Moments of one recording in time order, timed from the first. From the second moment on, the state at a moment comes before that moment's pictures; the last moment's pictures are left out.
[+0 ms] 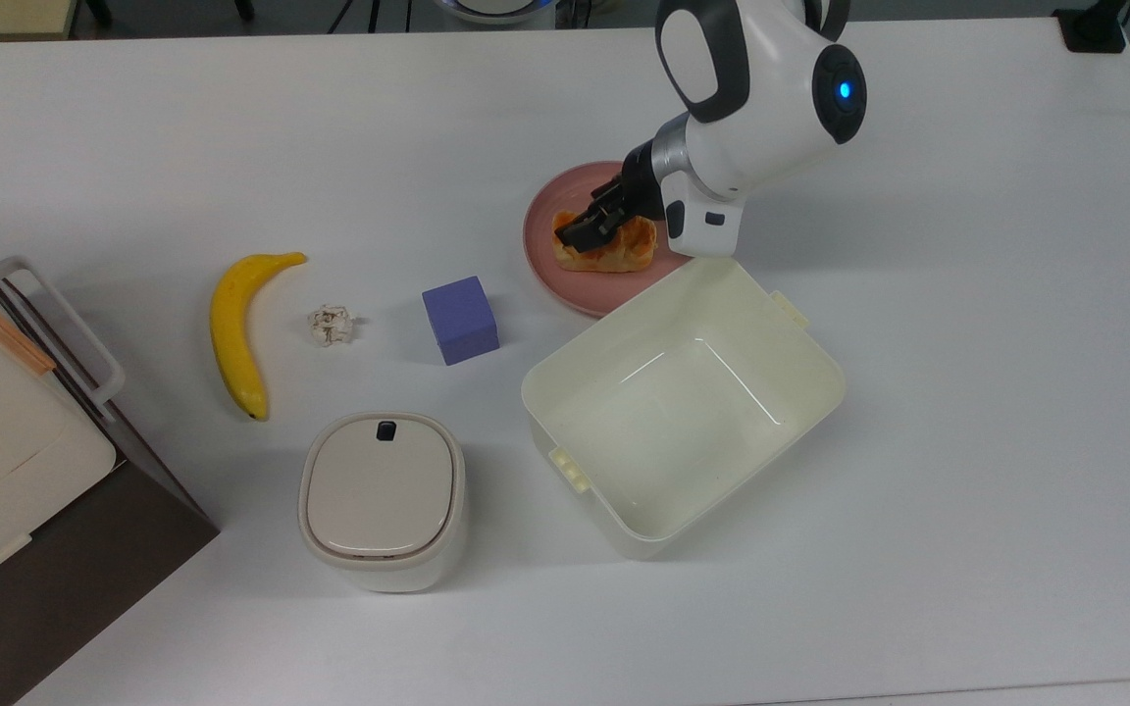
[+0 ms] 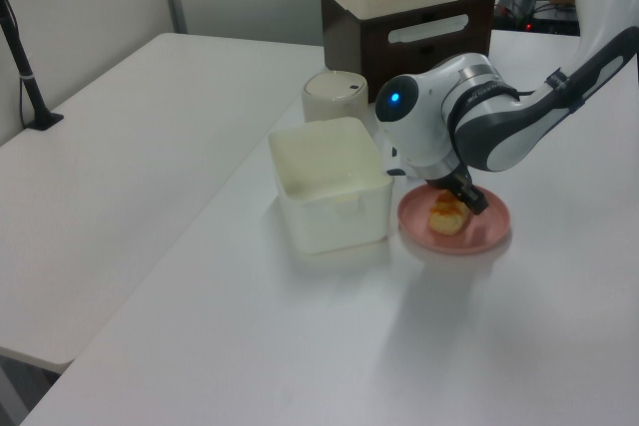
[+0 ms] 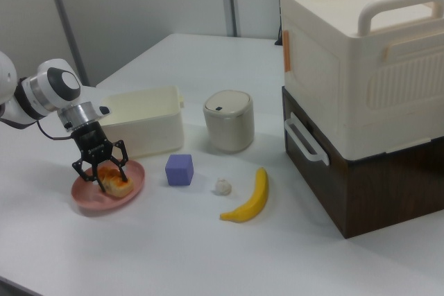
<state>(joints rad) 0.26 0.42 0.18 -1.77 -0.49 1.70 -0.31</state>
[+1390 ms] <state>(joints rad) 0.17 0.32 0.18 -1.71 -0.48 1.56 -0.38</state>
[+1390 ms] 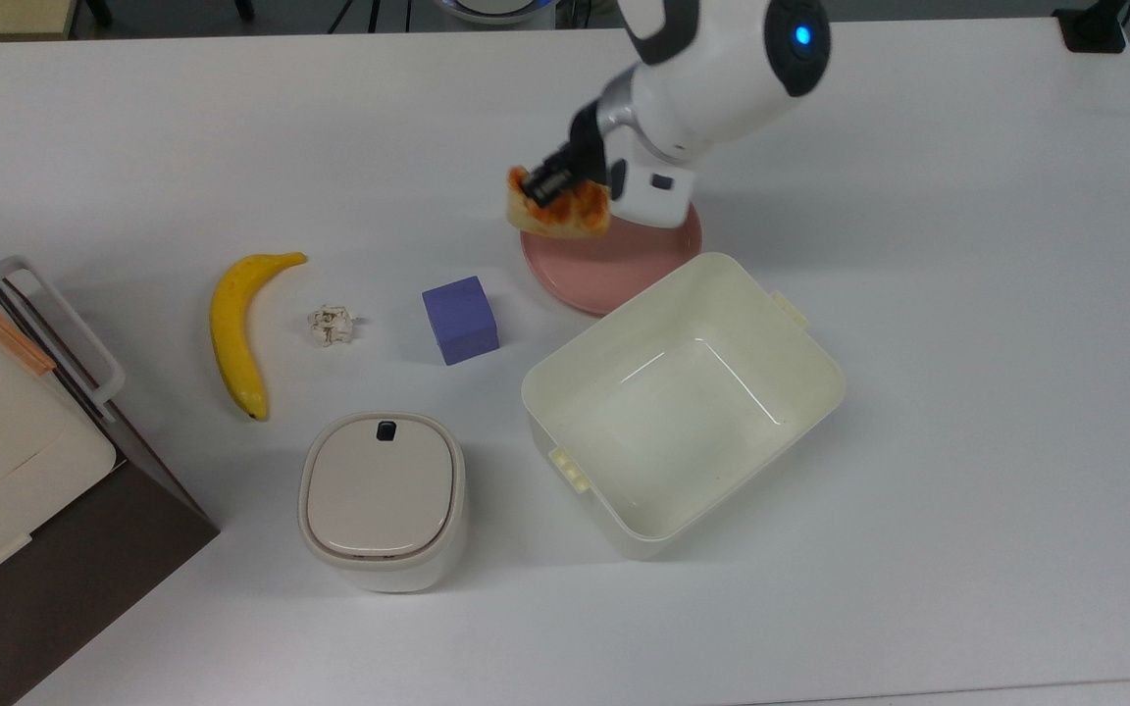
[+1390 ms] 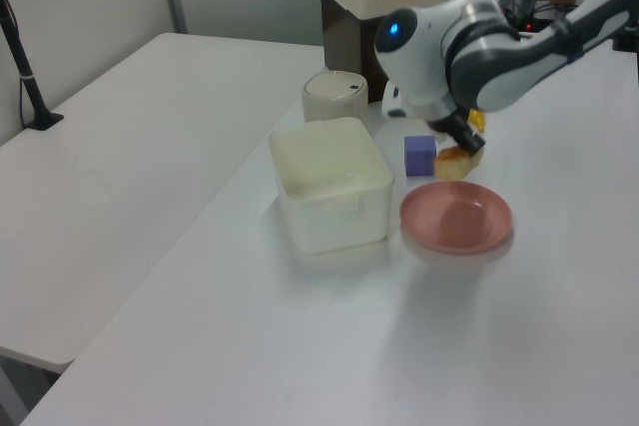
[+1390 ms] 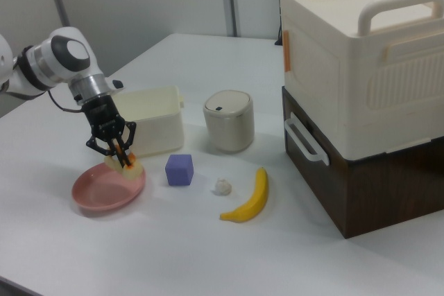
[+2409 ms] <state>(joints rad) -0.01 0.31 0.17 -1.79 -0.53 1.50 -0.38</state>
